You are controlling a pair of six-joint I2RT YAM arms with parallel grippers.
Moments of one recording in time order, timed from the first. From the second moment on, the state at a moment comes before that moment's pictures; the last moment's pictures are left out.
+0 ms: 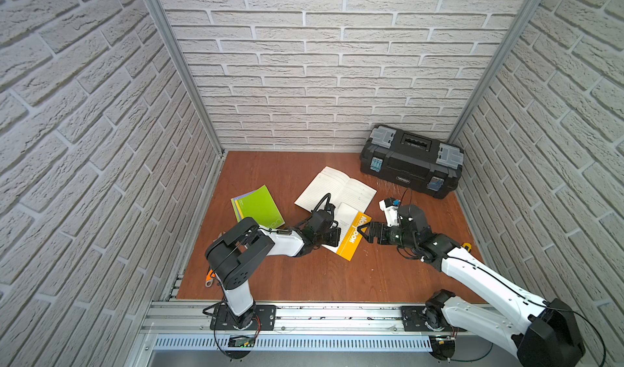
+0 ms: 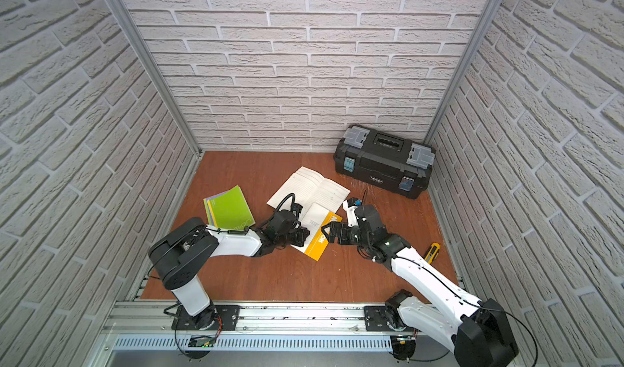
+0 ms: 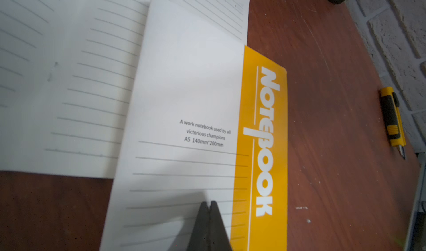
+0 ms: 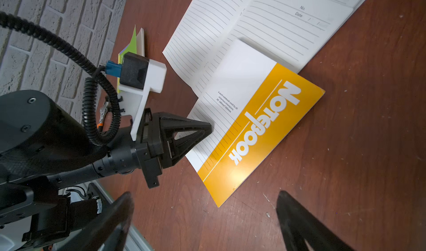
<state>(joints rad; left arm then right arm) -0.84 1.74 0.74 0.28 0.09 -0.53 0.47 1.02 0.61 -0.32 -0.27 0.58</state>
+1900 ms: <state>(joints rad) -0.48 1.52 0.63 0.15 0.31 -0.53 0.50 1.76 0.68 0.36 -0.31 0.63</state>
